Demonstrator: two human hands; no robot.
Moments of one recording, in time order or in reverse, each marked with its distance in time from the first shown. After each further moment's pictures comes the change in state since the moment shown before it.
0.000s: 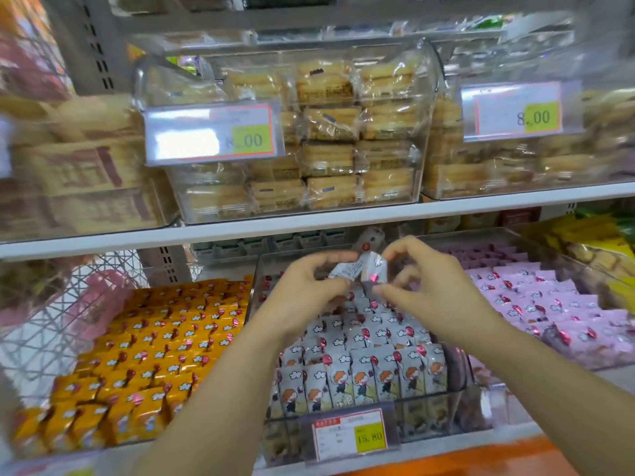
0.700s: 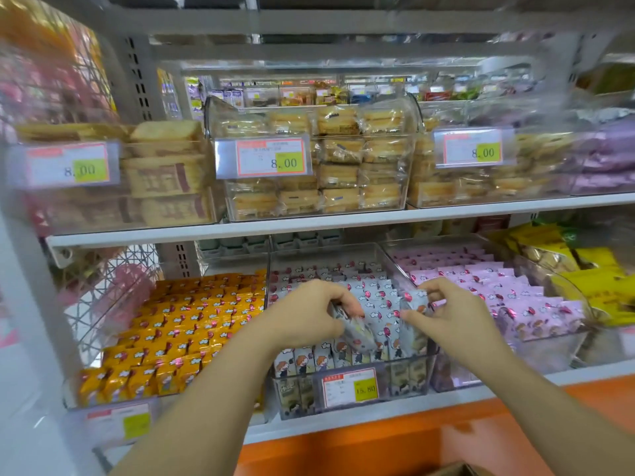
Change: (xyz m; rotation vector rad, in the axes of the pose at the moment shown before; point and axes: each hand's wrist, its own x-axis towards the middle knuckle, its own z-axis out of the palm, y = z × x) left_hand -0.069 0.034 -0.018 0.573 -0.359 0.061; right_hand -0.074 -0.007 -0.007 -0.095 0.167 0.305
